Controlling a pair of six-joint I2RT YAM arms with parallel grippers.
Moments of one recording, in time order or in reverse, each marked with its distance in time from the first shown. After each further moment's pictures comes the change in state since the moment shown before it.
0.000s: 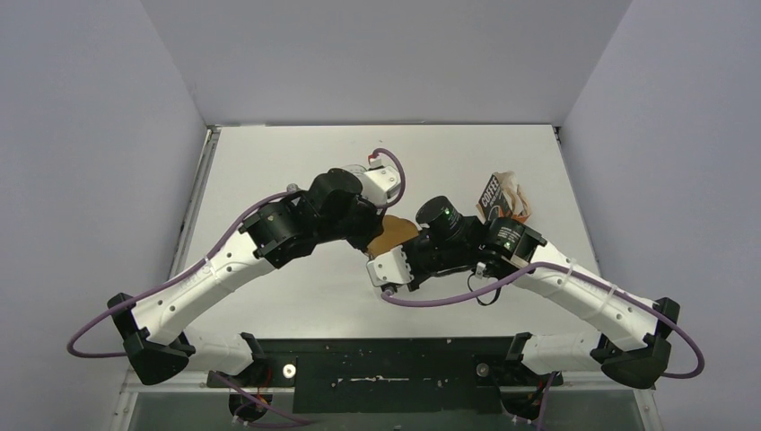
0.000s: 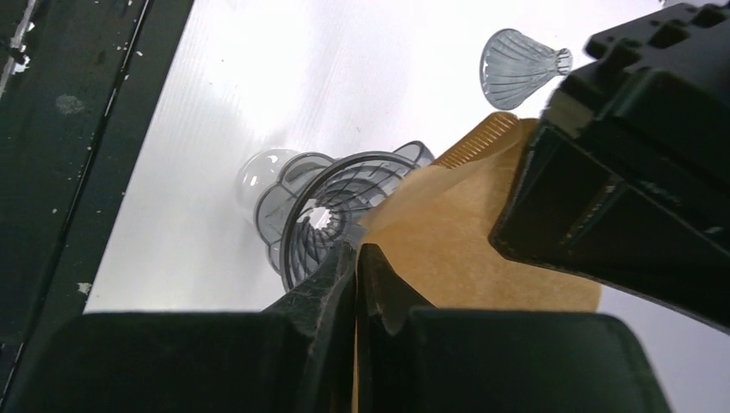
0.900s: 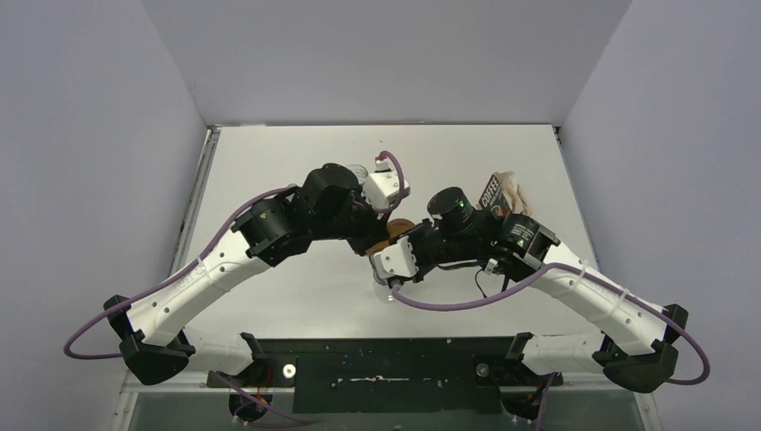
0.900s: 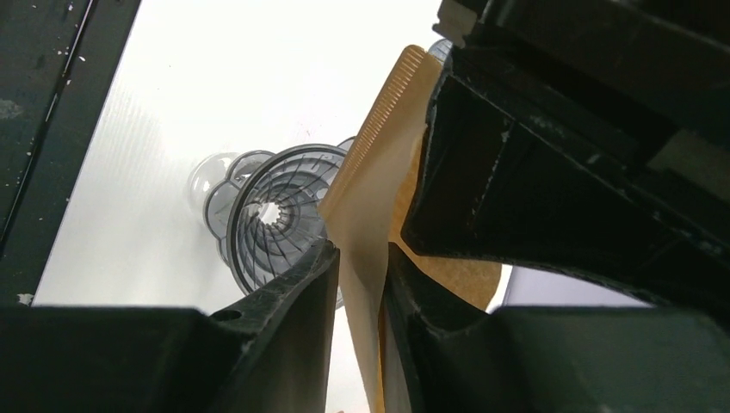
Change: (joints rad) left arm 0.000 0.000 0.056 -0.031 0.162 0.084; right arm -0.039 -0.034 0.022 0.038 -0.004 -0.042
